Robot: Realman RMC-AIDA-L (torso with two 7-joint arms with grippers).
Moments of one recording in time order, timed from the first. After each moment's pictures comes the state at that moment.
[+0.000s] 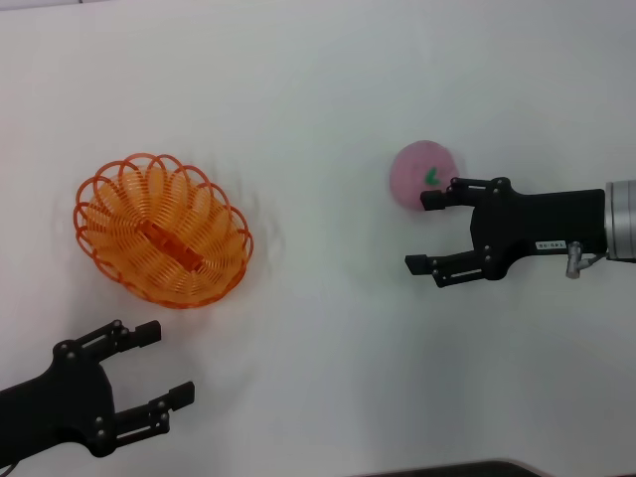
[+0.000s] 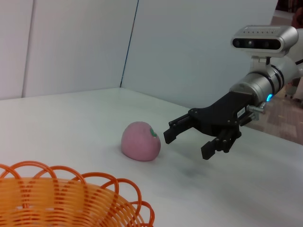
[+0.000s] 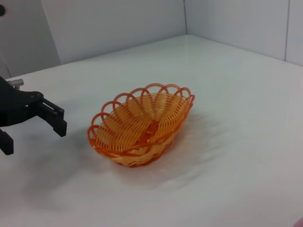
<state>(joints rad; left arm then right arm) -0.21 -2.16 0.42 0.58 2.25 1.77 -0.91 0.42 2.08 -0.78 -0.62 -2.07 -1.49 1.17</state>
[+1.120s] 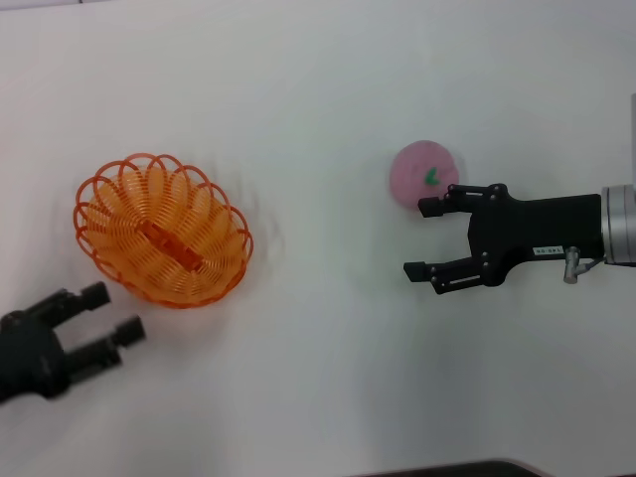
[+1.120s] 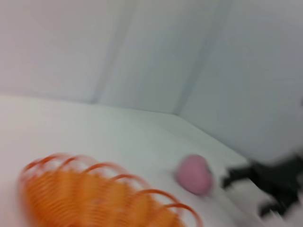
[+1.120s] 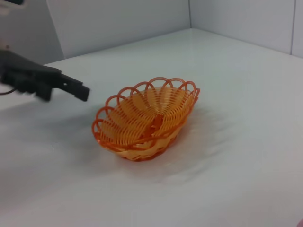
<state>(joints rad) -0.23 -2.15 0.26 0.59 2.24 1.78 -1.19 0.42 2.08 -0.78 -0.63 -2.10 -1.49 1.18</state>
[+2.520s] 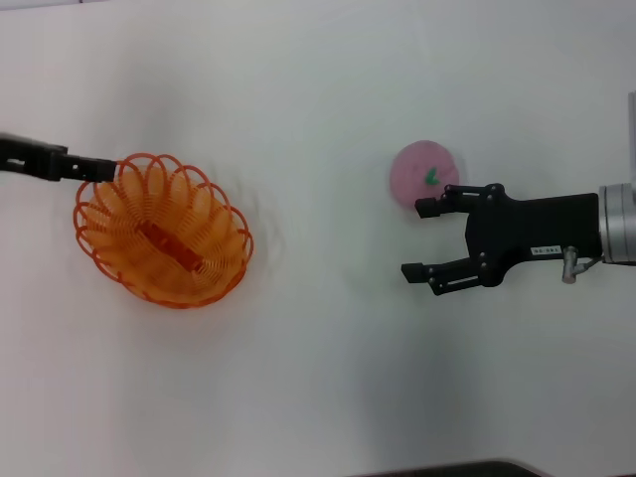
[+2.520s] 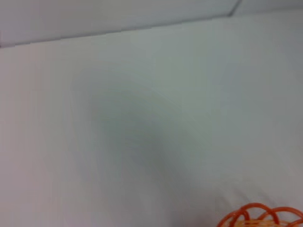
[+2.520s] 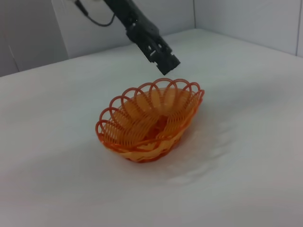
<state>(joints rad) -0.64 -2.08 0.79 1.00 2.56 1.41 -2.19 0.43 2.08 -0.79 -0.63 -2.10 -1.50 1.18</state>
